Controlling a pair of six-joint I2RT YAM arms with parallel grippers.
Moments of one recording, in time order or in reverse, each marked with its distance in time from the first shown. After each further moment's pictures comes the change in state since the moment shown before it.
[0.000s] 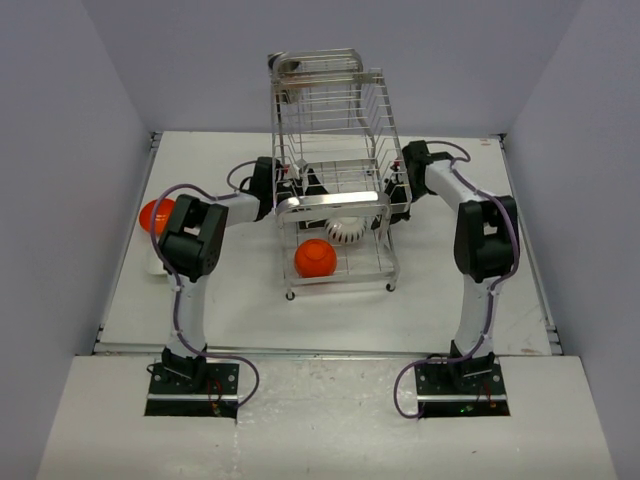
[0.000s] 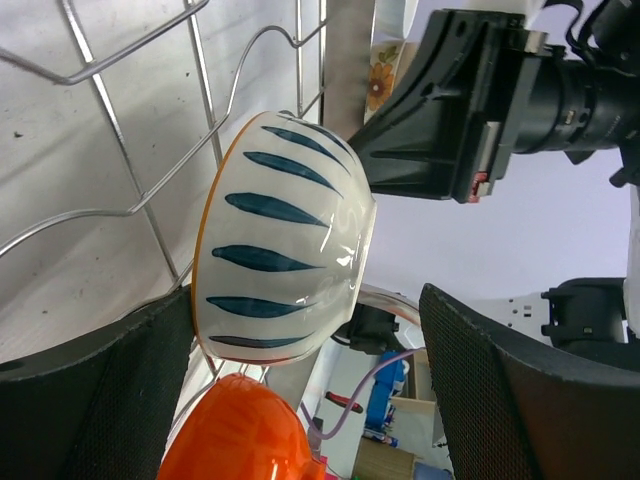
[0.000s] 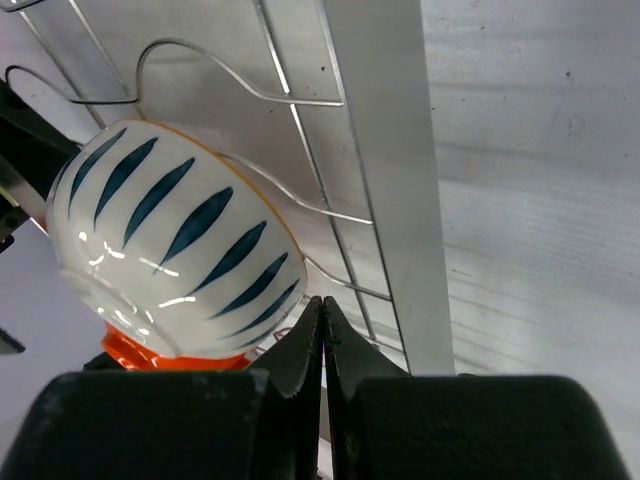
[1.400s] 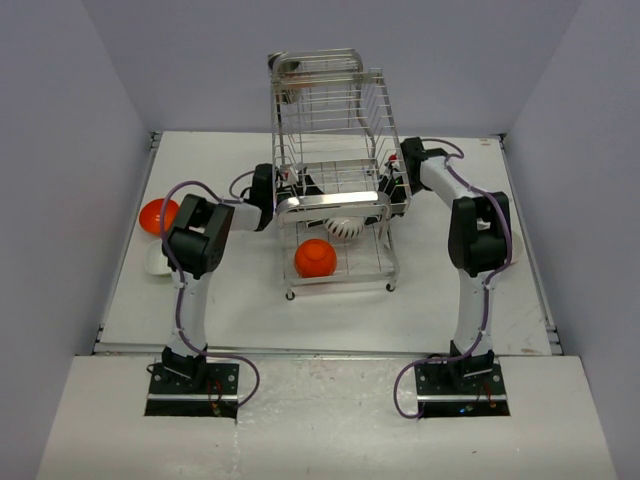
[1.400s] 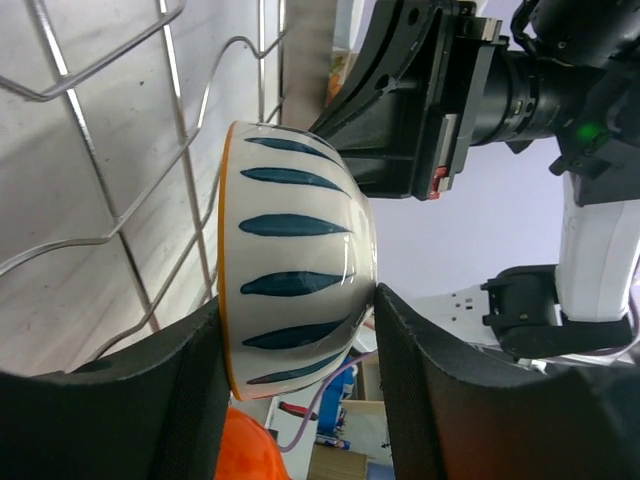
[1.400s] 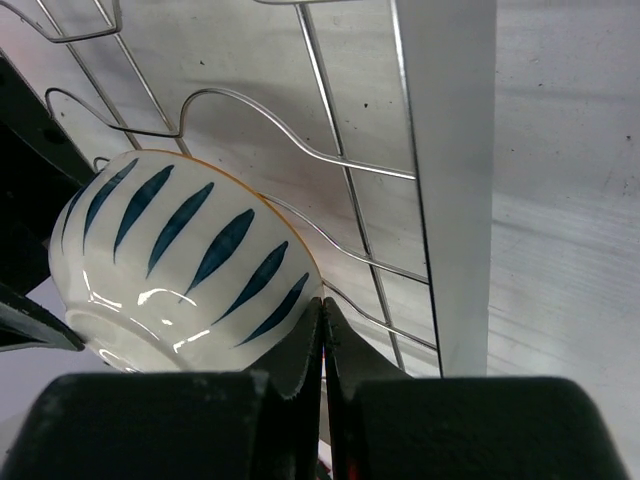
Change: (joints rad) left arm -0.008 0.050 -0.079 0.346 0.029 -0.266; right arm 0.010 0.089 0.092 -0.016 -0.057 0.007
